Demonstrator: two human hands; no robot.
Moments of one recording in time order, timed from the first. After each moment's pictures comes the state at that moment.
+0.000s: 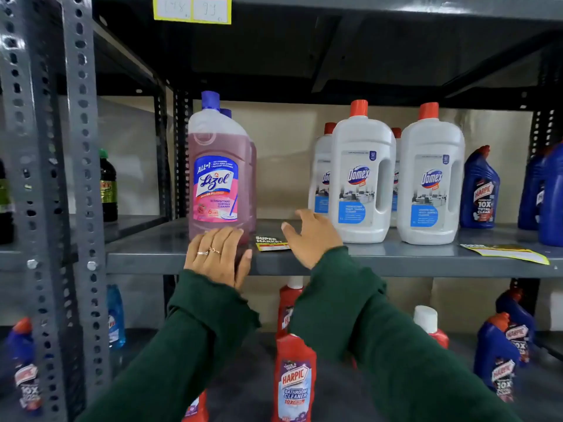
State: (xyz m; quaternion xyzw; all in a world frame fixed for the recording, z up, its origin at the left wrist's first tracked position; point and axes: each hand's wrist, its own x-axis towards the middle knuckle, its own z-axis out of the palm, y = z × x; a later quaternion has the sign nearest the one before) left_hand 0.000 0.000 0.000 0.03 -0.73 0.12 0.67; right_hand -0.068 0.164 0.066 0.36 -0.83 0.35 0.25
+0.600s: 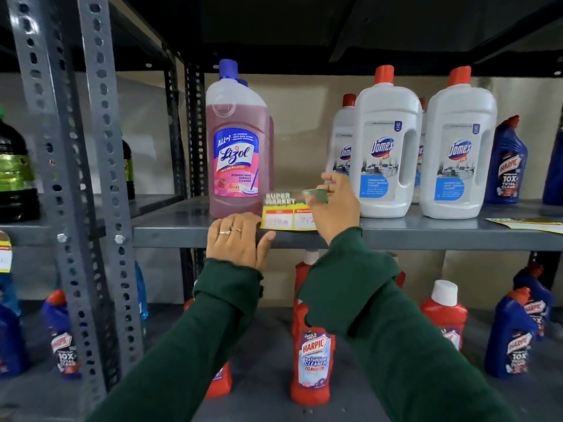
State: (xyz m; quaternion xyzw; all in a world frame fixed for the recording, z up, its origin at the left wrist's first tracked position) left_hand 0.007 0.007 -0.010 0.07 -0.78 0.05 0.63; right_hand -0.062 0.147 0.058 0.28 -0.70 0.61 0.24
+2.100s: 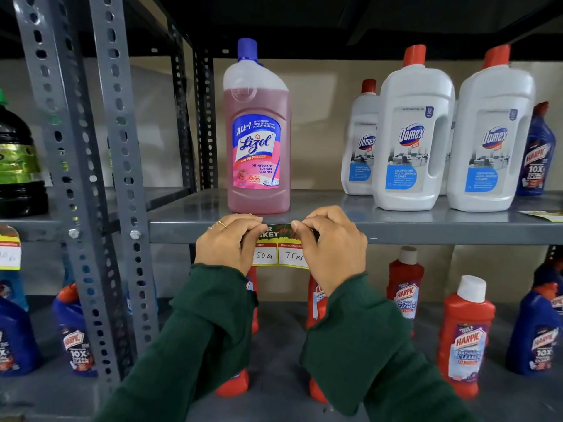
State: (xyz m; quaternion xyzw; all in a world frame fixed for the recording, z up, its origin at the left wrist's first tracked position) left_hand 0.055 -0.013 0.001 -0.01 -0.77 -0.13 0.62; right_hand -0.013 0.123 0.006 0.34 -0.72 0.42 0.43
